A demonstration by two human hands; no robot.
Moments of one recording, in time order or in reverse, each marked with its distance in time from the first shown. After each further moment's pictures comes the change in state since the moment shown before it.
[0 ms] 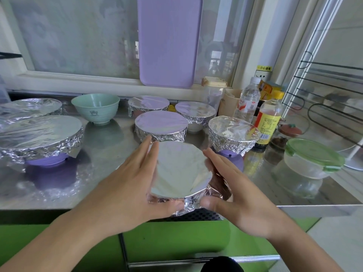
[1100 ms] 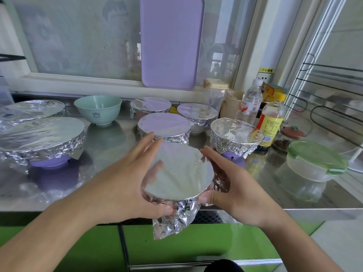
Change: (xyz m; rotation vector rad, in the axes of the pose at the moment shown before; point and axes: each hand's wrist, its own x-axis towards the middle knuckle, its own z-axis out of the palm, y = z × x) left_hand 0.007 -0.020 -0.013 -0.132 0.004 0.087; right_hand 0.017 -0.011 -0.001 0.128 -0.044 0.118
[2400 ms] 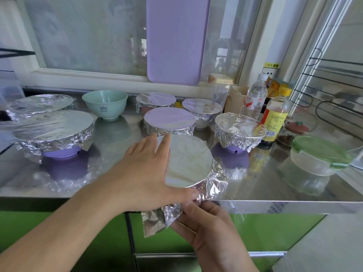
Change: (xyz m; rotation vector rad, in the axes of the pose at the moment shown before) left_hand 0.006 0.028 0.006 0.202 -0.086 -0.154; right_hand -0.037 -0.014 0.116 1.213 0.268 0.454
